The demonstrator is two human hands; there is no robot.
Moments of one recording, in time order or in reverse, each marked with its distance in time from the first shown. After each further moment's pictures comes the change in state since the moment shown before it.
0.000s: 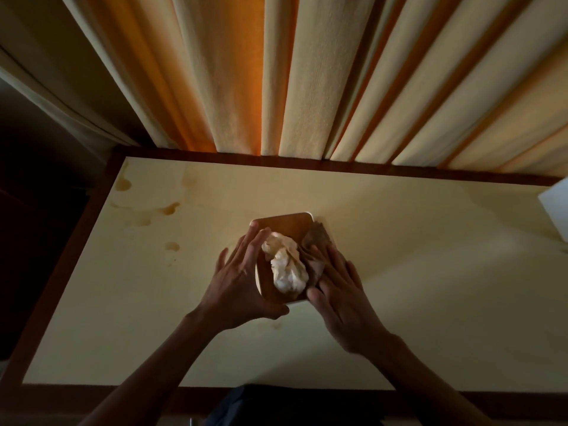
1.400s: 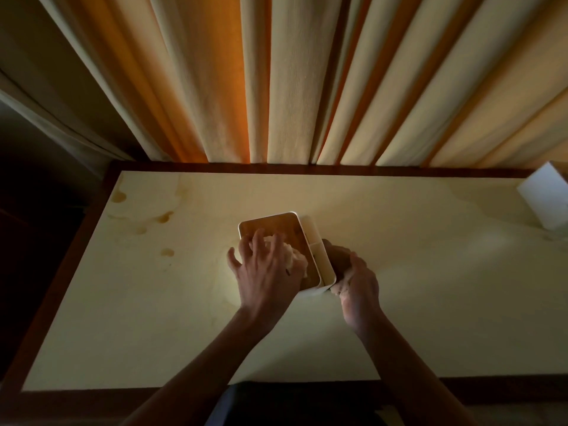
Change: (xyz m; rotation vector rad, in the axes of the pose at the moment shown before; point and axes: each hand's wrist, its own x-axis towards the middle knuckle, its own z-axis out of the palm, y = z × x) left_hand 0.016 0.078 0.029 0.249 0.307 -0.237; right_hand 0.010 -0.006 -0.019 1.263 0.533 0.882
